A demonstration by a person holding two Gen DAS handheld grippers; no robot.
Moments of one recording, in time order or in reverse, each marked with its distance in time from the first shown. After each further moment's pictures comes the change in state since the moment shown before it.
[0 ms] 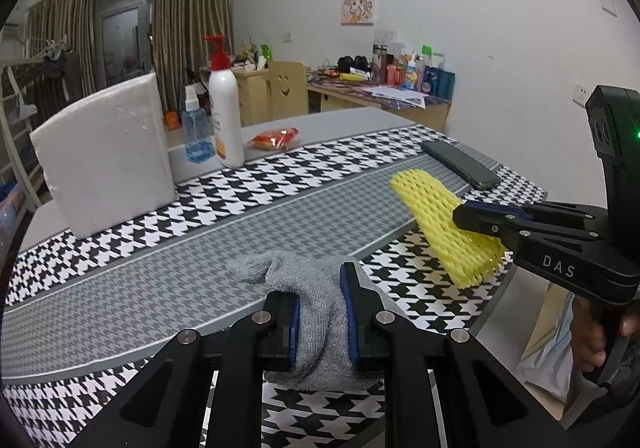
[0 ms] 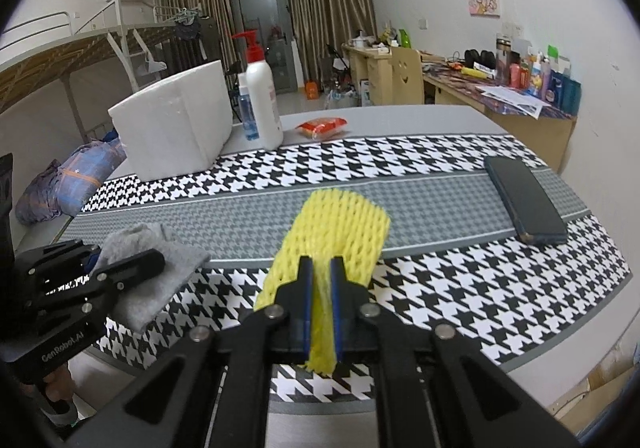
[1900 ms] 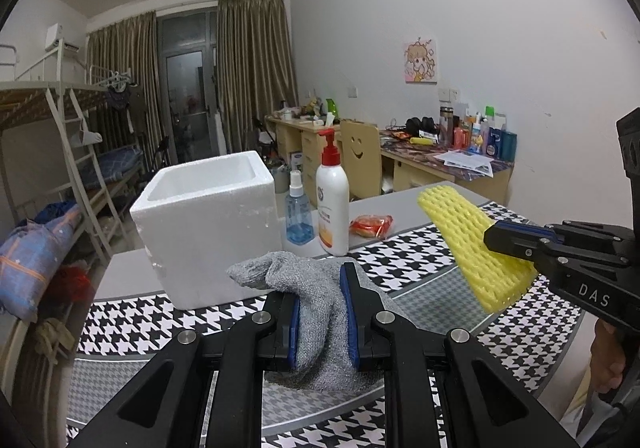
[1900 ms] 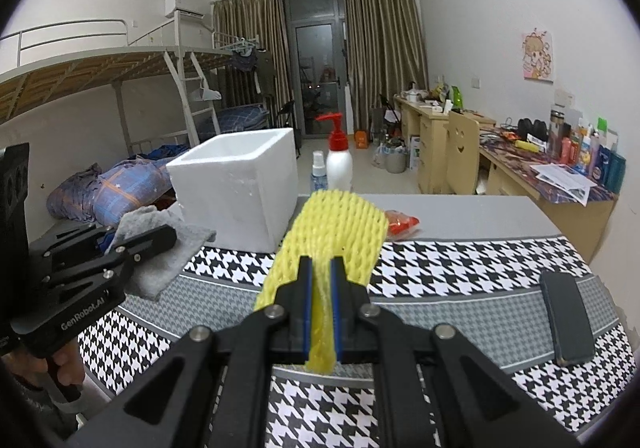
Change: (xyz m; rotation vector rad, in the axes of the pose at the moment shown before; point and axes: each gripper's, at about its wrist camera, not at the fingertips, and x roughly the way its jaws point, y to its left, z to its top) left arm -0.044 0.066 0.056 -0.050 -0.197 0.224; right arm -0.002 0.060 0.071 -0.133 -0.173 0.143
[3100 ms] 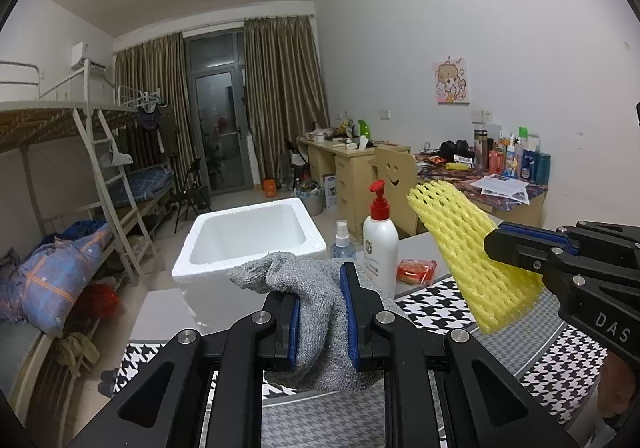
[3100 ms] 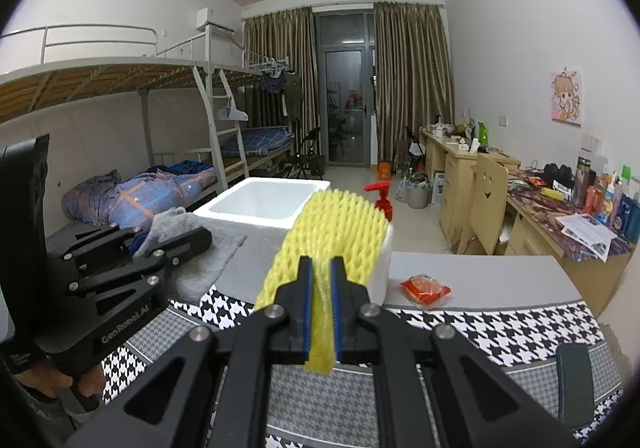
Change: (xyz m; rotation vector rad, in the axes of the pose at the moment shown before) left arm 0.013 0.025 0.045 0.001 -0.073 0.126; right arm 0.015 0.031 0.051 -0.090 -0.090 0.063
